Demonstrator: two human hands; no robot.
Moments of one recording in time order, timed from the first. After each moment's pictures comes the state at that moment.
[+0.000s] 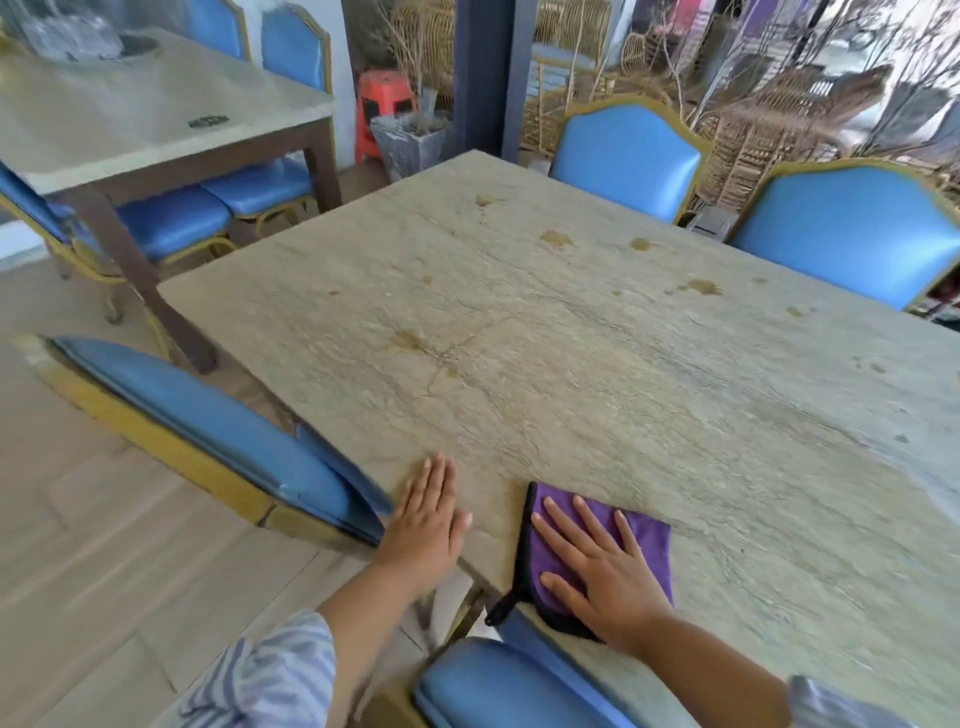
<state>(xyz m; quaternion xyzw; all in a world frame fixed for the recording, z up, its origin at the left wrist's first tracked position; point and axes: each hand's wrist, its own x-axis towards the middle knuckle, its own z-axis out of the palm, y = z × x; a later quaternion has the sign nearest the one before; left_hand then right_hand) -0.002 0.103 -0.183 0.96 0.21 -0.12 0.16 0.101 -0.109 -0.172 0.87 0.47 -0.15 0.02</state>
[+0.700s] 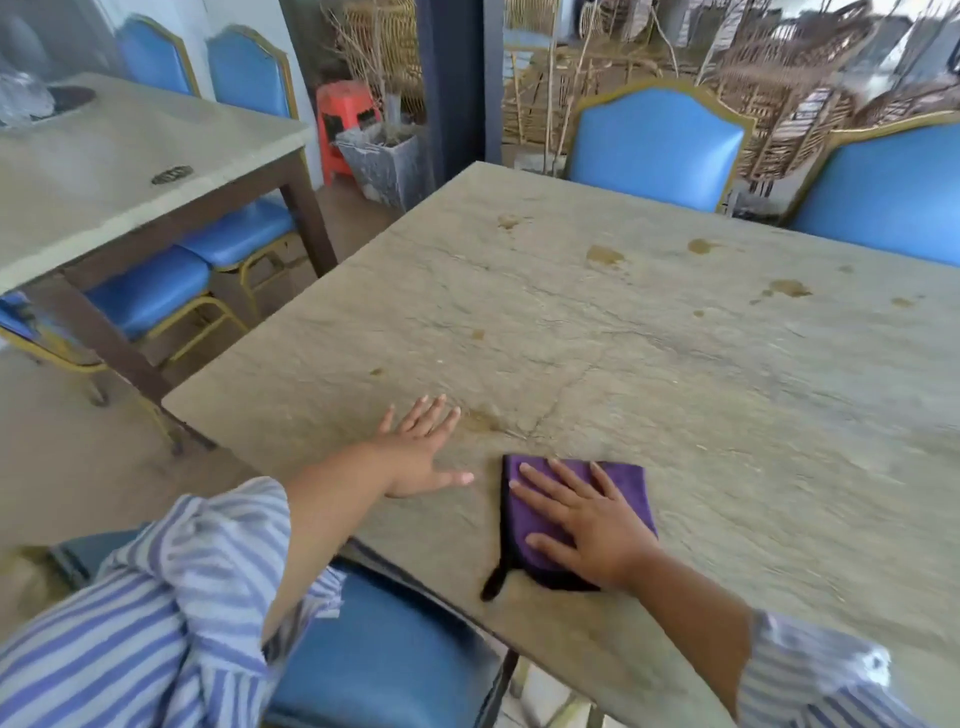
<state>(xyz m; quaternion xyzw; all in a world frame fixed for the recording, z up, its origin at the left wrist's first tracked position) 0.103 0.363 -0.101 0.94 0.08 -0.32 0.04 0.164 0.119 -0.172 0.87 0.48 -0.13 -0.05</state>
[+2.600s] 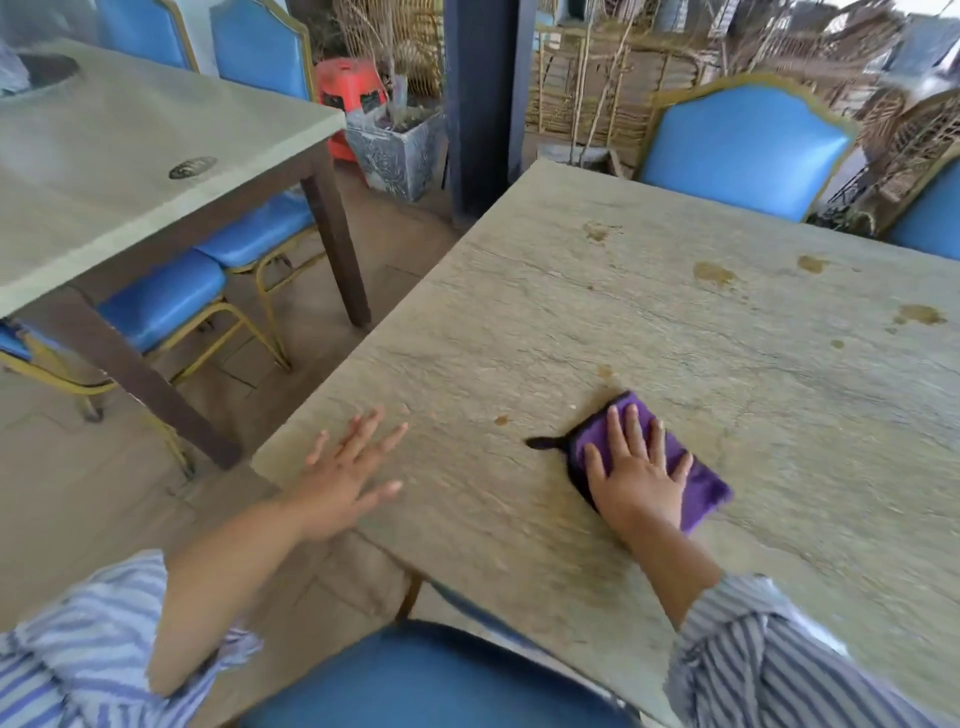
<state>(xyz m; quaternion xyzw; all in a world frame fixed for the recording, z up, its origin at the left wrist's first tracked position) 0.046 0.625 -0.142 0.97 0.06 -0.23 0.09 0.187 0.330 -0.179 0.98 0.12 -0.11 -0.10</state>
